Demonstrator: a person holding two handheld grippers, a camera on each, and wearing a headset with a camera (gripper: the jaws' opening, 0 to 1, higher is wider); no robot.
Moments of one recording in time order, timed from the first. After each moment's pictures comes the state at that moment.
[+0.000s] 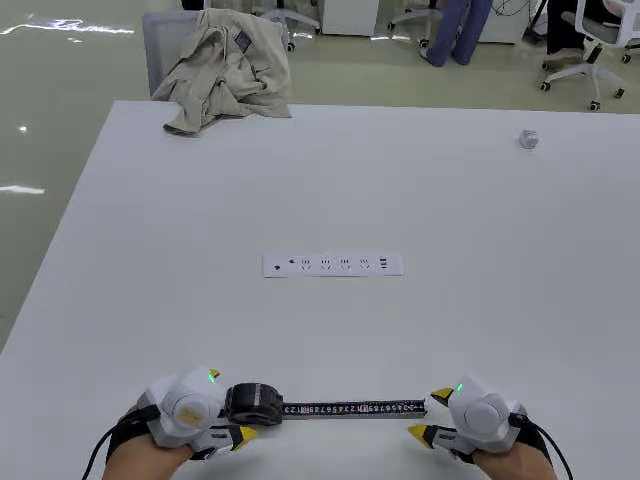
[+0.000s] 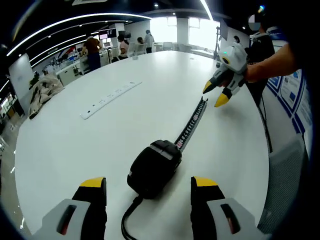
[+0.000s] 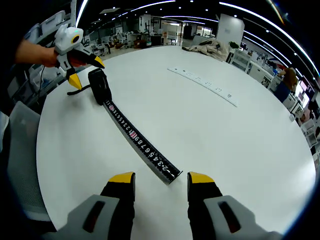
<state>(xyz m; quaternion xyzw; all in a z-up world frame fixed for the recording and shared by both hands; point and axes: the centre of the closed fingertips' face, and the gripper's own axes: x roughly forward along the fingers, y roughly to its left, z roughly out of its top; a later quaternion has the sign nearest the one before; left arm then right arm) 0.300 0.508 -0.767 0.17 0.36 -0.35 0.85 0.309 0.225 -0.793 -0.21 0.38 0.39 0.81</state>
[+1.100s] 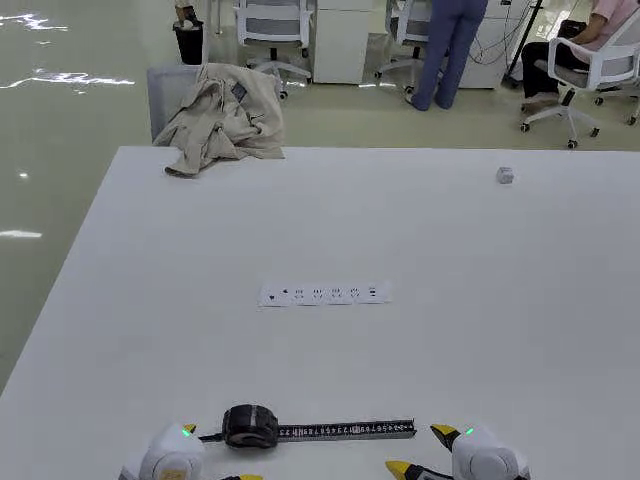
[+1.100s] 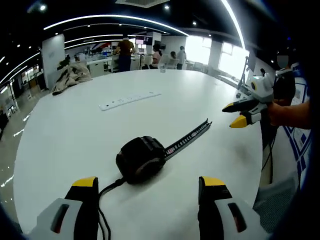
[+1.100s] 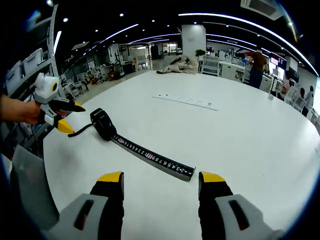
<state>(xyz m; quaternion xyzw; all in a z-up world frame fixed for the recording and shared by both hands) 0.254 0.509 -0.745 0.06 0.34 -0.25 0.90 0.274 0.236 -0.742 -0.07 0.33 0.31 0.89</state>
